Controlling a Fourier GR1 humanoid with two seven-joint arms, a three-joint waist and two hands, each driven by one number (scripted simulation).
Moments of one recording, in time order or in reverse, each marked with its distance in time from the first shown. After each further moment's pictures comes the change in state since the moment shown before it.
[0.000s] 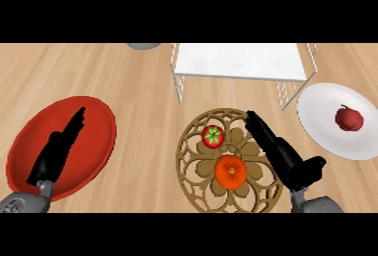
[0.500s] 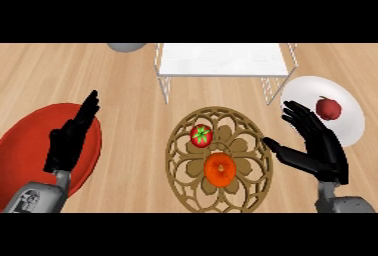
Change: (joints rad) left arm -0.064 -0.094 0.006 -0.075 0.017 0.028 -0.072; right arm 0.017 -0.022 -0.193 -0.069 0.015 -0.299 0.085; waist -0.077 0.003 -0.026
